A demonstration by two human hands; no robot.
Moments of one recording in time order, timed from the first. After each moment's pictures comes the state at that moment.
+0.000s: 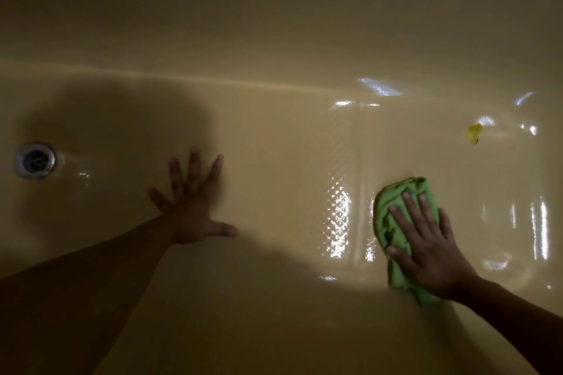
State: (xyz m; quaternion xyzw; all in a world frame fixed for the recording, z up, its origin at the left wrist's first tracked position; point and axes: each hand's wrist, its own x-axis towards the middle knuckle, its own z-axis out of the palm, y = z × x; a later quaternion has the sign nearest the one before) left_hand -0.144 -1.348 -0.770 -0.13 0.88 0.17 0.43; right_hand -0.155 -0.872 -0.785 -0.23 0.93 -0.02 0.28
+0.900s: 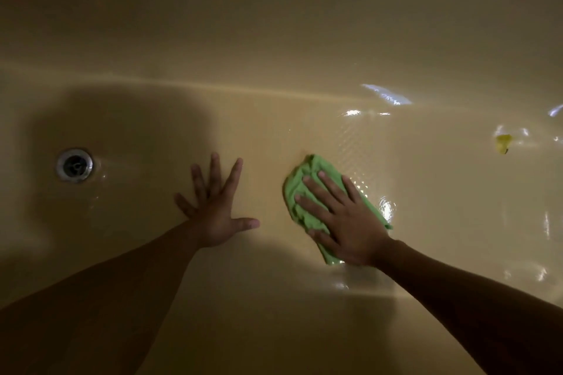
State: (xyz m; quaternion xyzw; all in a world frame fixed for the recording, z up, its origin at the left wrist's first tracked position) left_hand -0.139 -1.370 -0.777 -0.14 0.88 0.24 0.39; right_hand -0.191 -1.068 -0.801 -0.44 0.87 -0.04 0.20
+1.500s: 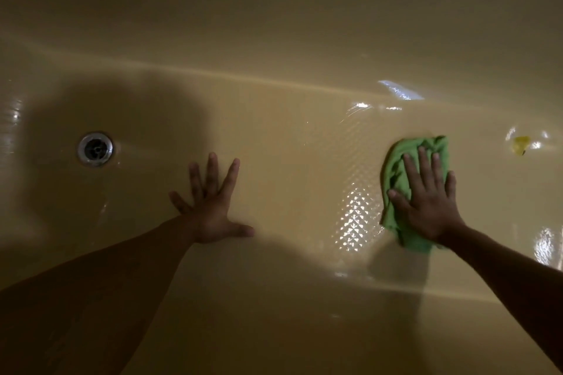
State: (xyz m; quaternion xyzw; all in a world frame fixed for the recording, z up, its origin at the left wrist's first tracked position) left_hand -0.115 -1.401 -0.772 -0.14 0.86 0.21 0.45; right_hand -0.224 -0.974 -0.801 -0.12 0.96 -0.08 0.23
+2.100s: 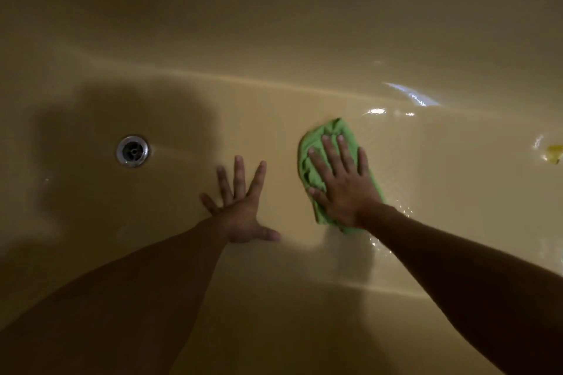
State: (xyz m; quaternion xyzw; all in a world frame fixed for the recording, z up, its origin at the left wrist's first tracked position) left_hand -0.118 -1.404 -0.762 -0.14 0.84 0.23 0.46; right_hand -0.217 -1.168 -0.808 -0.33 0.92 -0.01 0.22
